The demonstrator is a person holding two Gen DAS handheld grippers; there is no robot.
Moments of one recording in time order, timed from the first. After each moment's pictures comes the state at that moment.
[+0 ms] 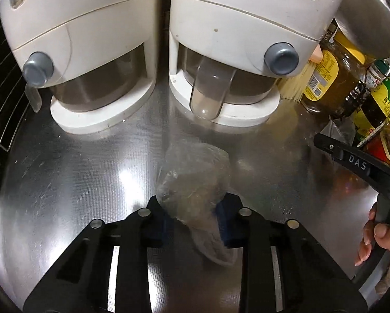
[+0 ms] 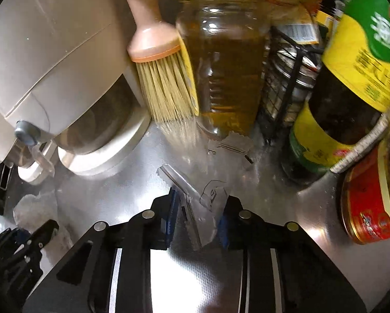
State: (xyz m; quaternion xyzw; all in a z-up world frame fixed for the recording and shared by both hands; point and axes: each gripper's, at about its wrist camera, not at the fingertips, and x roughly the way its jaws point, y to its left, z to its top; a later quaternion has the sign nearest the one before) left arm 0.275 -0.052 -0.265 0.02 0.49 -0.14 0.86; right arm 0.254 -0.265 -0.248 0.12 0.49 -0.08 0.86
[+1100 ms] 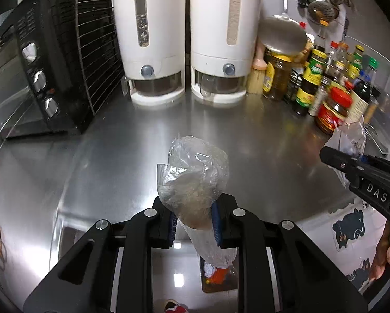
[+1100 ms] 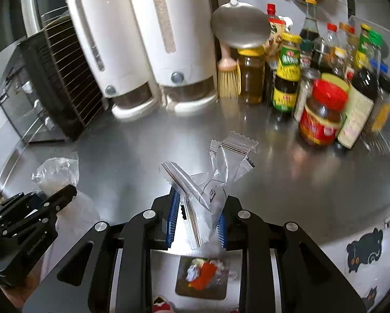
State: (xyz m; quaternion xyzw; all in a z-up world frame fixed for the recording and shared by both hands) left arm 0.035 0.000 -0.189 0.04 0.39 -0.09 0.92; right arm 0.023 -0.192 -0.164 0.08 0.41 0.02 0.91
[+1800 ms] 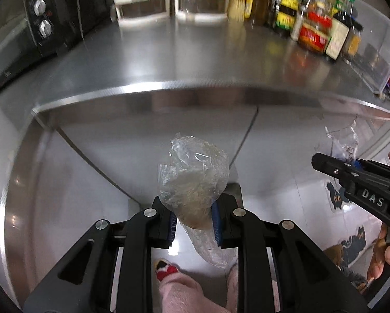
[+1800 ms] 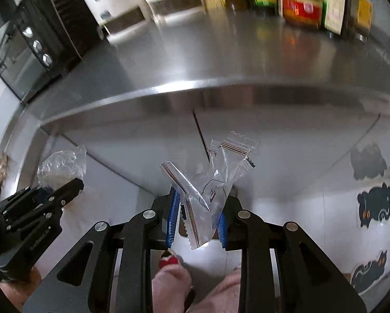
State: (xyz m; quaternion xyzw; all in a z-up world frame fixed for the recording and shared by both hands) left arm -0.063 0.002 -0.306 0.05 0.48 -0.12 0.87; right arm -0.084 -0.187 -0.284 0.12 0.51 0.02 0.85
